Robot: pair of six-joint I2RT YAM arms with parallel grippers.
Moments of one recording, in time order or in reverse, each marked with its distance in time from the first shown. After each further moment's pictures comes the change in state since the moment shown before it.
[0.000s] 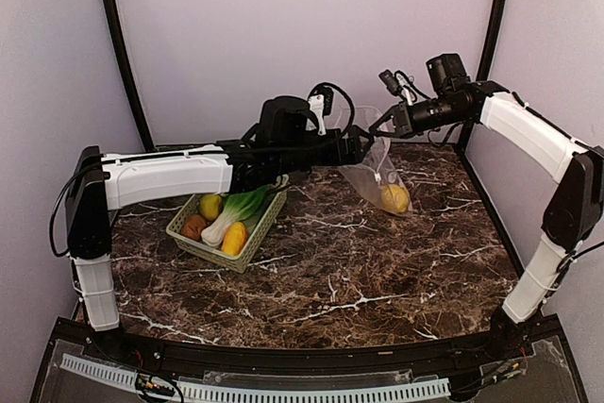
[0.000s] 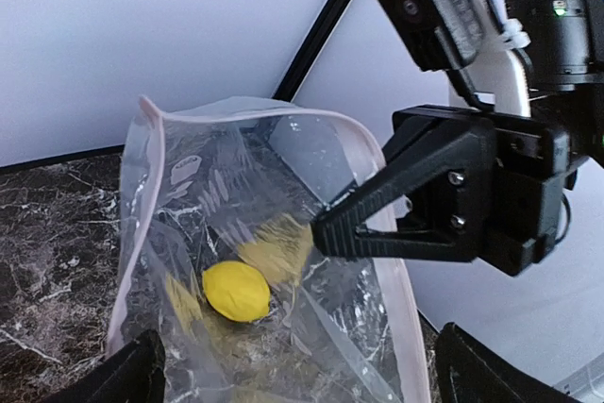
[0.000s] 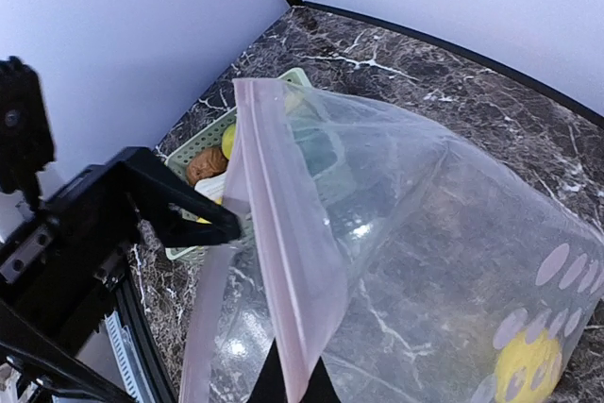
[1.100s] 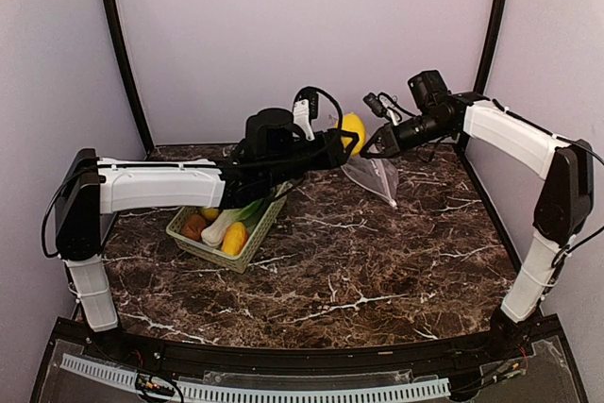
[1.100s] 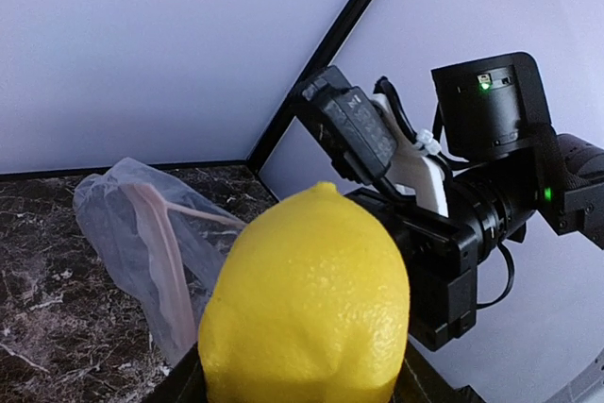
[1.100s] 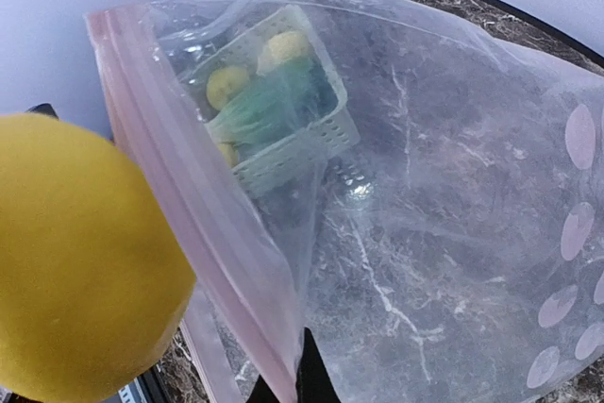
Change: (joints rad) left arm 0.001 -0.077 -0.200 0.253 -0.014 -0.026; right arm 0.046 0.064 -0.049 -0.019 0.043 -0.069
